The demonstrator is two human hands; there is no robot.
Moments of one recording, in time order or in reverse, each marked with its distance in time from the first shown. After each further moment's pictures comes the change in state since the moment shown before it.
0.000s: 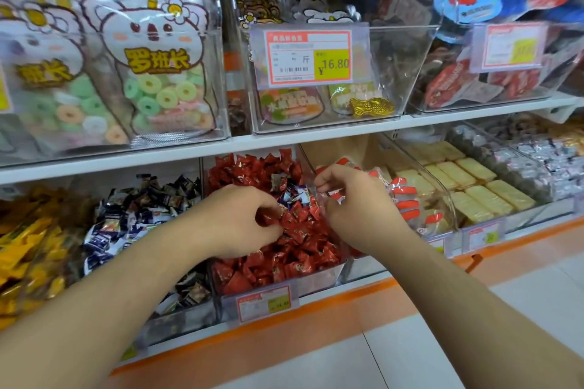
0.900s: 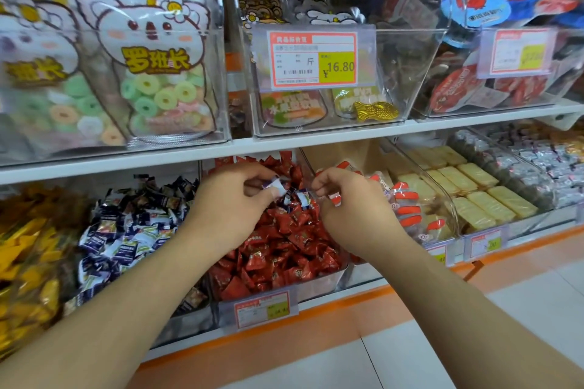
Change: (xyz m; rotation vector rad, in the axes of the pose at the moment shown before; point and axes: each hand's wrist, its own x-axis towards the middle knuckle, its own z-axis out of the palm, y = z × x) left_hand 0.012 -0.002 0.013 -0.424 0.505 -0.037; right_hand 0.006 0.000 0.007 -0.039 0.032 -0.023
